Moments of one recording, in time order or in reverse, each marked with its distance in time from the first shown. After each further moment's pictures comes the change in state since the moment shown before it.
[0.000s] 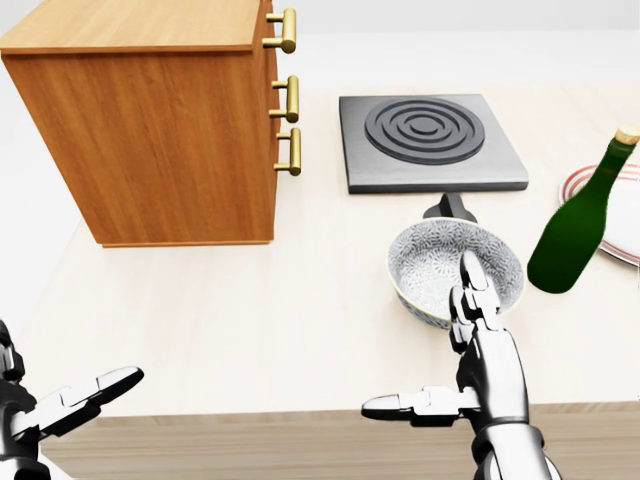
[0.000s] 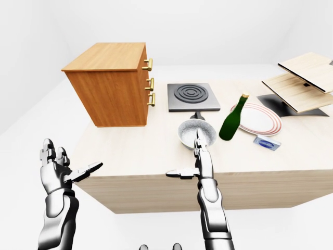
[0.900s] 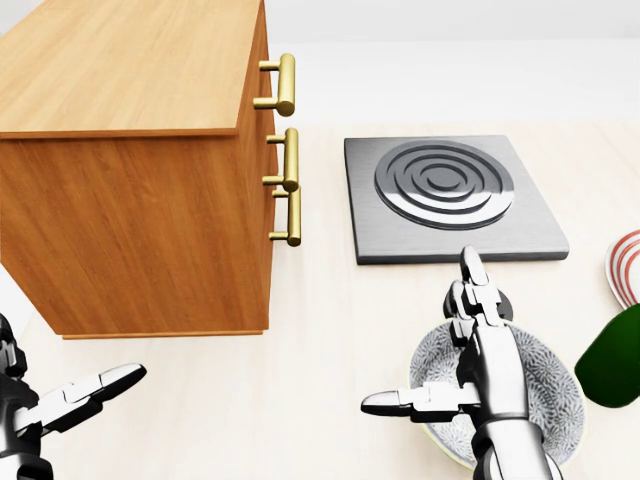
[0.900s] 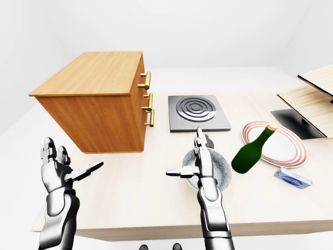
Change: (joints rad) left arm -0.011 -0.001 -0.004 0.002 0.005 0.000 0.001; right arm -0.010 0.000 0.000 -0.004 -0.005 -0.005 -0.002
